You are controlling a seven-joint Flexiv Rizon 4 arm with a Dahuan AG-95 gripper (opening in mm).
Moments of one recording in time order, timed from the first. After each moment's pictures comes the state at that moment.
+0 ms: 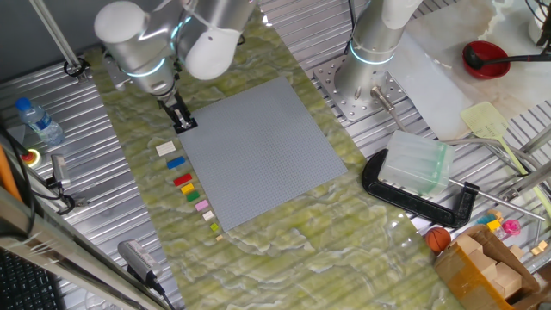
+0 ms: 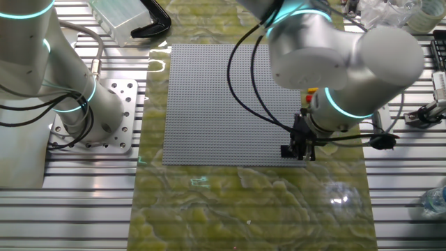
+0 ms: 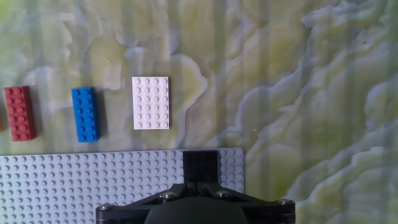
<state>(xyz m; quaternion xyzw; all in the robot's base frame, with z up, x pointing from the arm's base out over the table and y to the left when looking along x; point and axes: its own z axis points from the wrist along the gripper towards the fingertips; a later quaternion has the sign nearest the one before) 0.540 -0.099 0.014 -0.01 -1.00 0.01 0.06</state>
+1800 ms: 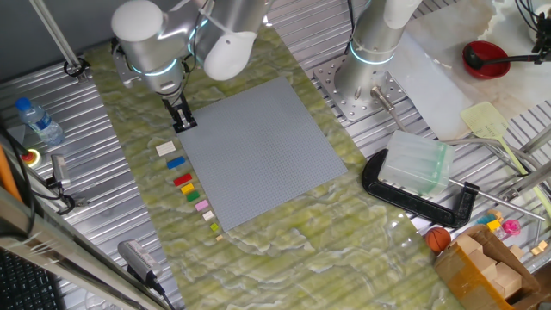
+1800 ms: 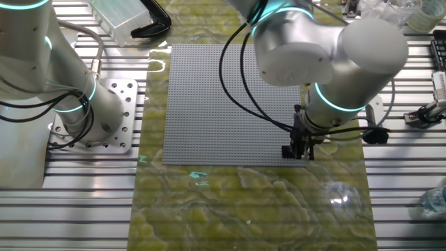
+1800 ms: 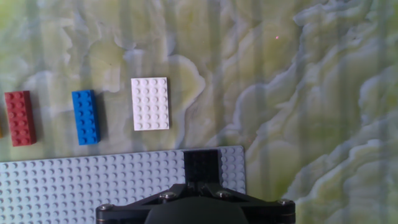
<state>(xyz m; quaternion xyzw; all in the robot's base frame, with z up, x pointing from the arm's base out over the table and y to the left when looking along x) 0.549 -0.101 0.014 -0.03 -1.00 0.03 0.04</state>
